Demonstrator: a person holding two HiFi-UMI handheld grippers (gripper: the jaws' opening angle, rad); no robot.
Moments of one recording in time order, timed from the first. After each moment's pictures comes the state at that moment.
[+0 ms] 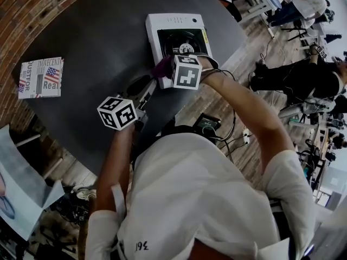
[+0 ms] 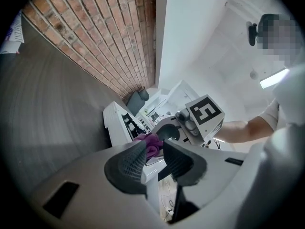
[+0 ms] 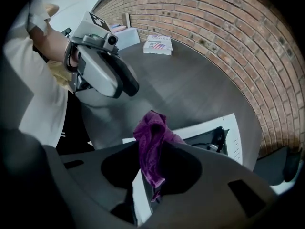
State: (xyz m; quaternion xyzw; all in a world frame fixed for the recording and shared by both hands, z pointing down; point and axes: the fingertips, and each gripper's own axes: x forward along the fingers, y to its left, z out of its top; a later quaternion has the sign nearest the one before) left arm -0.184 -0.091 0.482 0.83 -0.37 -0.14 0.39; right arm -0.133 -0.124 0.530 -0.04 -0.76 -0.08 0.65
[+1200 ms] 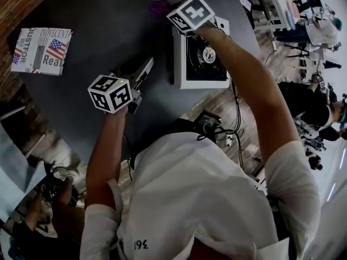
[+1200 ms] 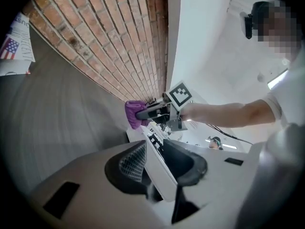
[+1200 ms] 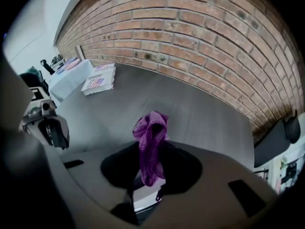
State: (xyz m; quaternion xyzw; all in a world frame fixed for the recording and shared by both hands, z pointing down) left arm -0.277 -0.134 0.494 0.80 -0.43 -0.16 0.38; right arm -0.273 -0.300 0.516 0.14 -0.81 0.03 0.57
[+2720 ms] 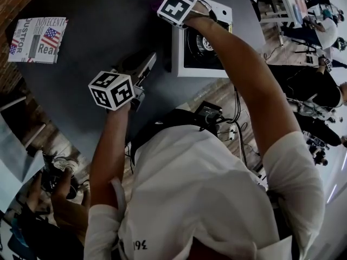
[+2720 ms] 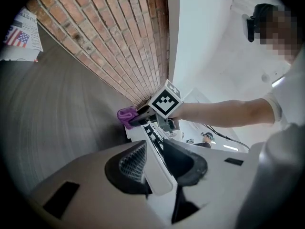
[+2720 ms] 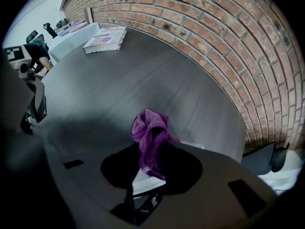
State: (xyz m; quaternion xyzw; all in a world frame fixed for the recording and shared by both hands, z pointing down) left arm -0.247 -0.114 0.505 0.79 -0.44 -0.16 0.40; right arm -0.238 -0.294 0.570 0.10 -0.73 -0.08 0.67
